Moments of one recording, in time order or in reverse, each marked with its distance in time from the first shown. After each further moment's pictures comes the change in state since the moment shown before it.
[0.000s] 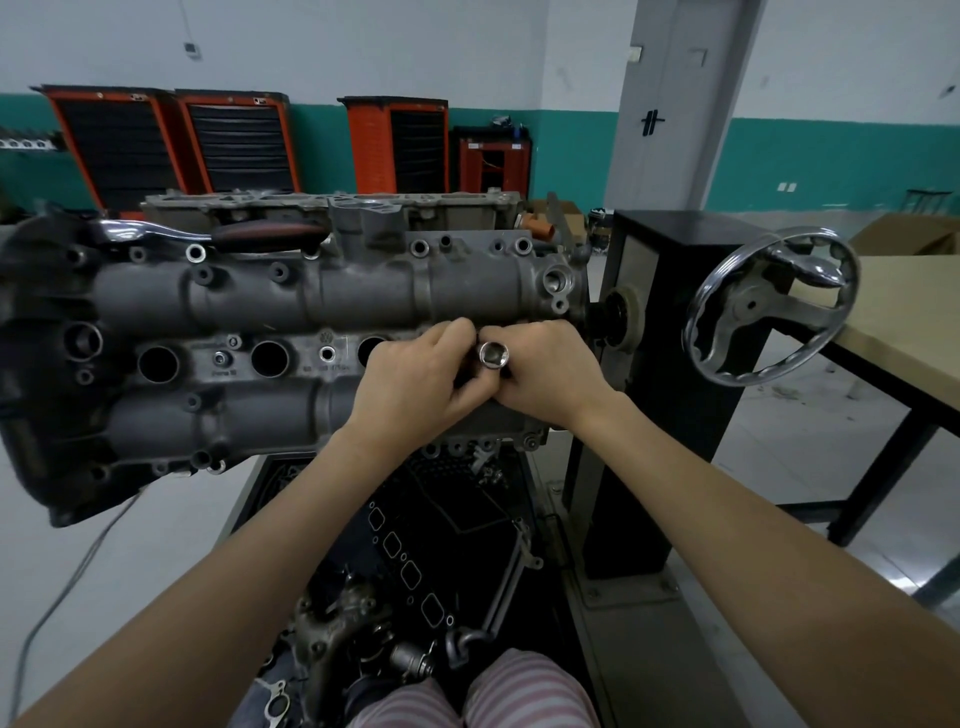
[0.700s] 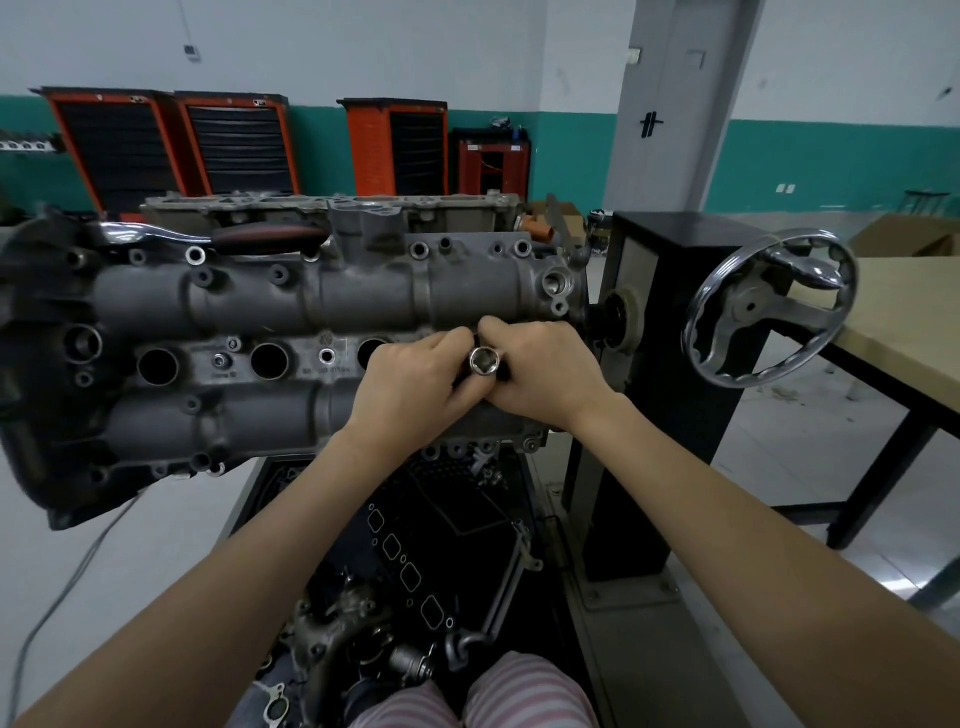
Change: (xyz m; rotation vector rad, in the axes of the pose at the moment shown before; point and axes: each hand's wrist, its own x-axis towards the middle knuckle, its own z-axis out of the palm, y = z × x) left_hand -0.001 -0.003 0.001 -0.043 0.014 0.010; right_hand 0.000 0.002 0.006 0.008 0.025 0.031
